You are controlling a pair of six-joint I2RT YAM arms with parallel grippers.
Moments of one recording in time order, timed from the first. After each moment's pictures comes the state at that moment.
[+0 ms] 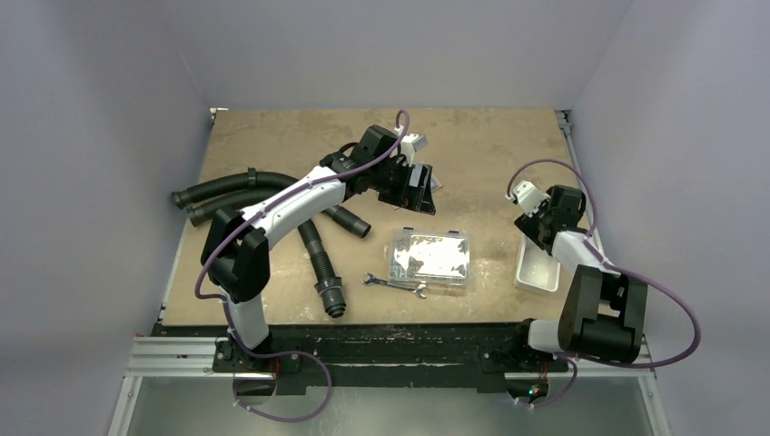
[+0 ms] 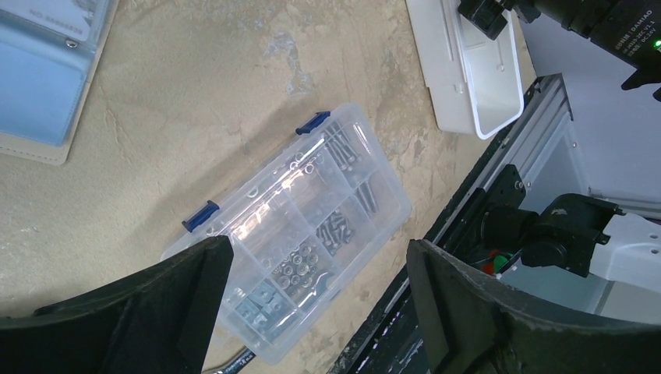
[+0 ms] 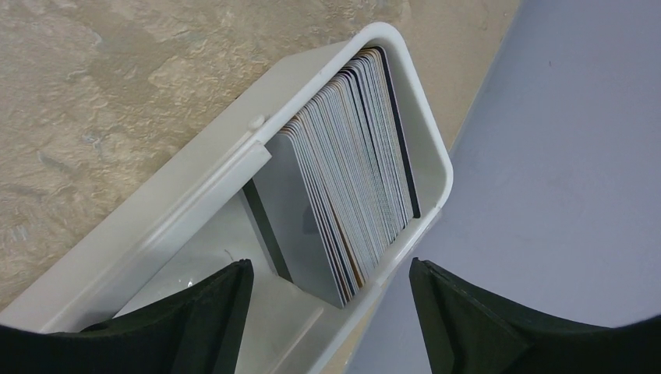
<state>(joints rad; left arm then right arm) -0.69 1.82 1.56 -0.49 0.44 -0.38 -0.23 1.34 0.63 -0.06 0.08 -1.00</state>
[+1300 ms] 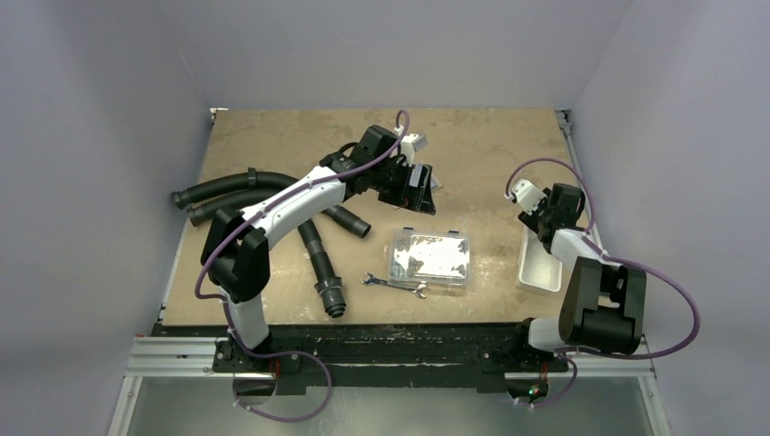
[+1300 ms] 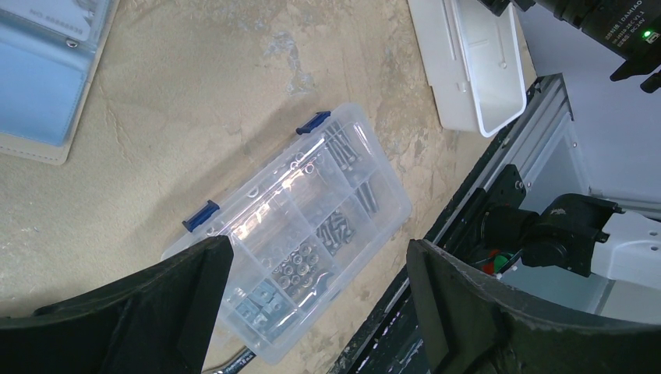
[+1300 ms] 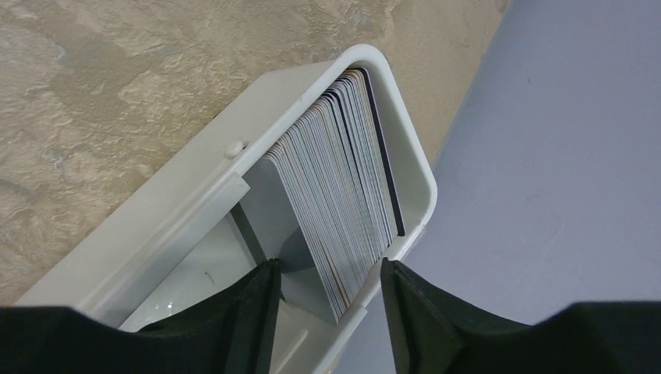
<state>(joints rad) -0.69 1.82 1.56 -0.49 0.44 -0.38 -0.23 1.39 0.63 0.03 0.09 -1.05</state>
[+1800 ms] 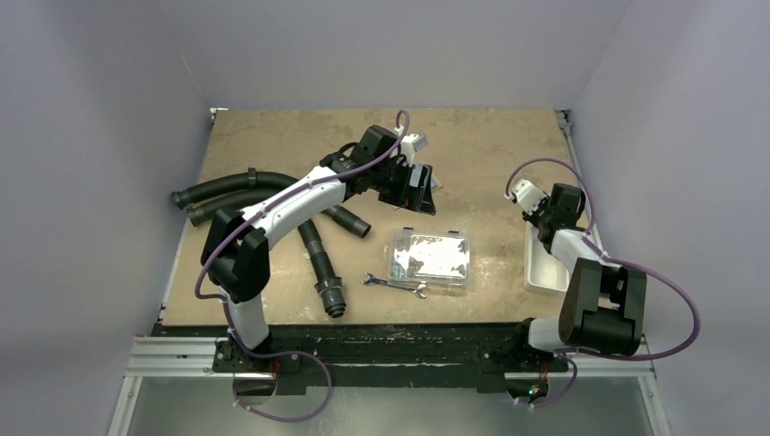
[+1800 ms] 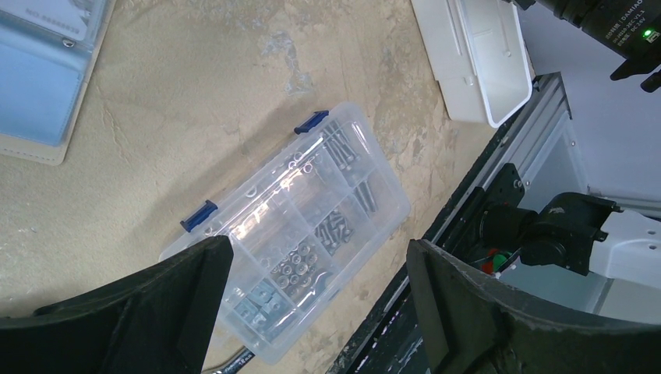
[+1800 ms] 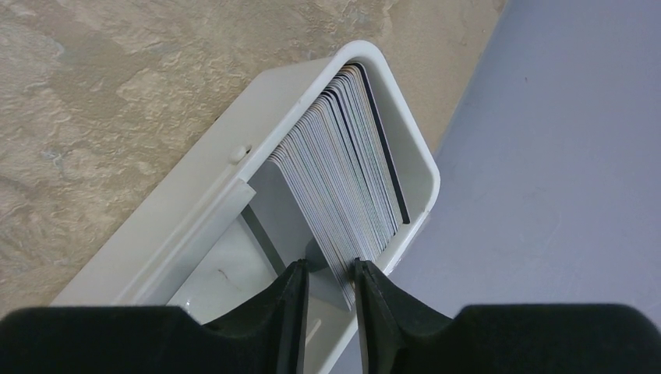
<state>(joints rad) -0.69 1.82 1.56 -0.49 0.44 -0.38 -0.23 1.38 0.63 0.02 0.09 -1.05</state>
